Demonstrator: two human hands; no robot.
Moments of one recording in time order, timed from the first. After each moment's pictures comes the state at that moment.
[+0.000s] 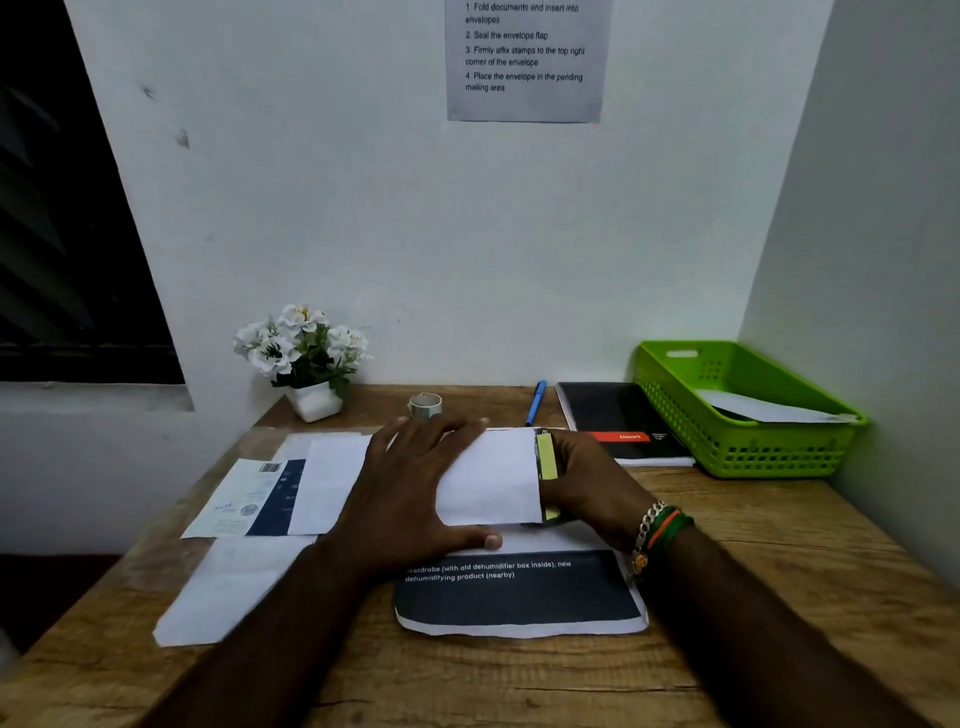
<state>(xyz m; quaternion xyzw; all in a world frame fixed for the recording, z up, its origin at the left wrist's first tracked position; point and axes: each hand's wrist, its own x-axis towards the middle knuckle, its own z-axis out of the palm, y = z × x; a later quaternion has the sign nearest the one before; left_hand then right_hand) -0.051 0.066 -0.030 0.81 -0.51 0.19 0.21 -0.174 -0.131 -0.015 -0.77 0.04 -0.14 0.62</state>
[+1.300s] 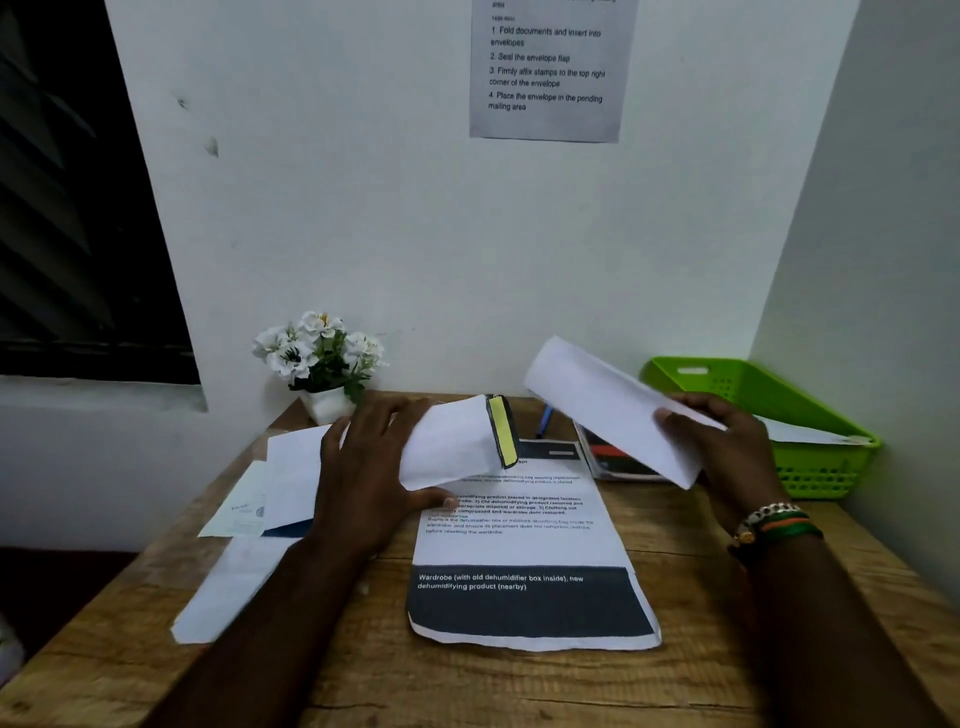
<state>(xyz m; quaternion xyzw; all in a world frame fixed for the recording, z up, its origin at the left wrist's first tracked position) -0.008 0.084 -0.038 0.85 -0.37 0.26 0.27 -0.206 -0.224 0.004 -0.65 0.22 -0.44 0.57</state>
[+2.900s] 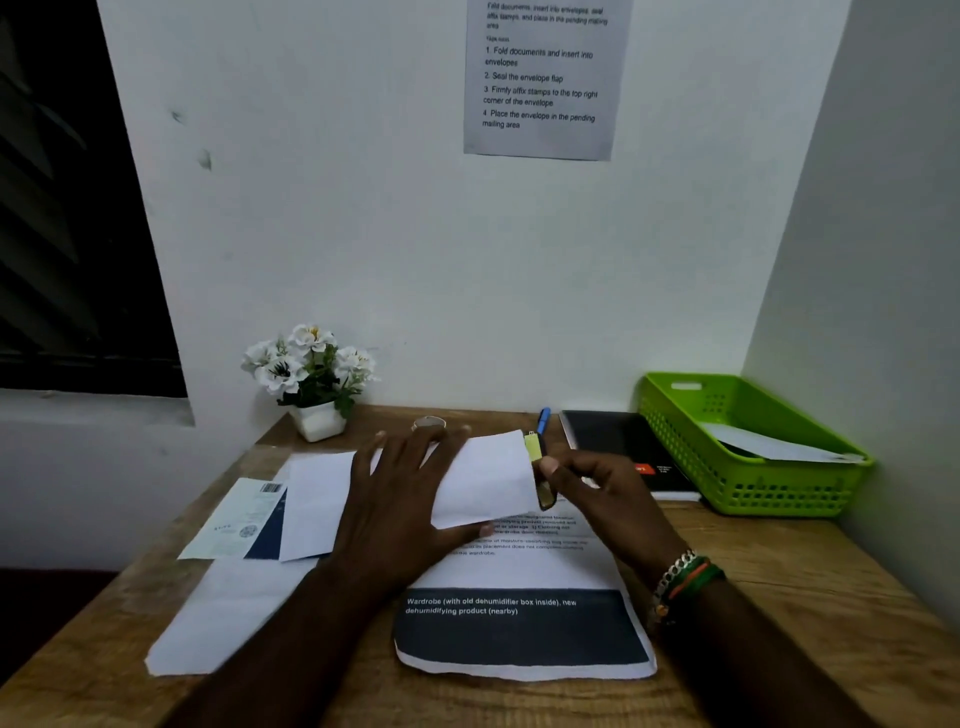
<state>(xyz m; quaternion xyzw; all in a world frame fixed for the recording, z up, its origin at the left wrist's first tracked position) -0.034 0.062 -0.042 0.84 -0.43 0.28 0.18 -0.180 -0.140 -0.010 -0.81 0.03 -0.30 0.49</state>
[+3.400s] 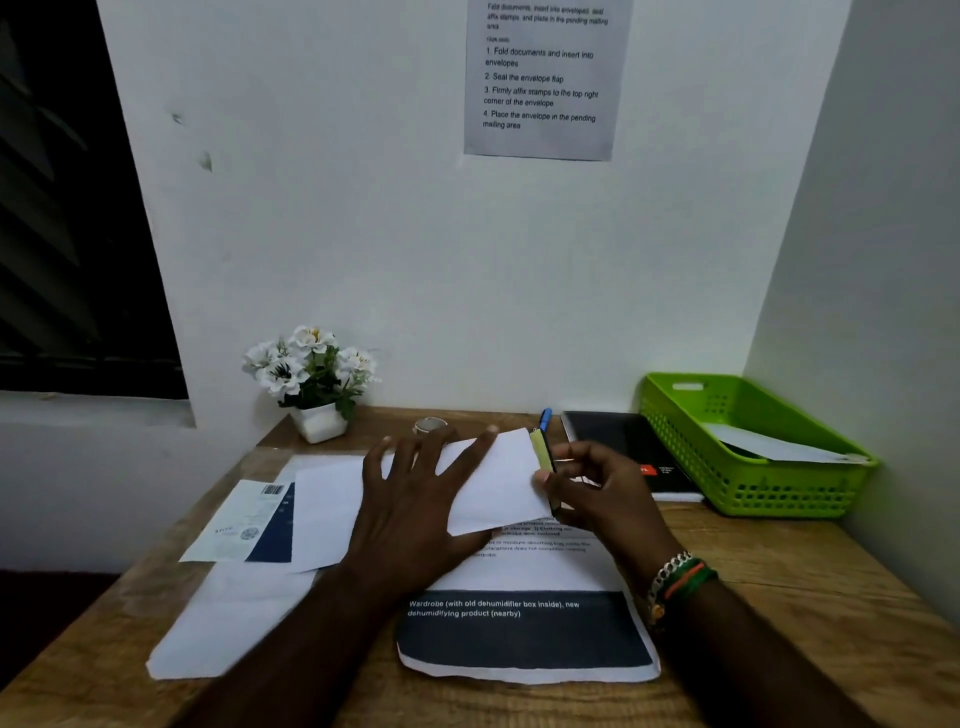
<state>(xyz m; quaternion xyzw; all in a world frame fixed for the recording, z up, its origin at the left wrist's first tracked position) -0.043 0.054 -0.041 0.84 -0.43 0.29 0.14 -0.173 -0.133 -0.015 -0.70 0.14 -0.29 0.63</state>
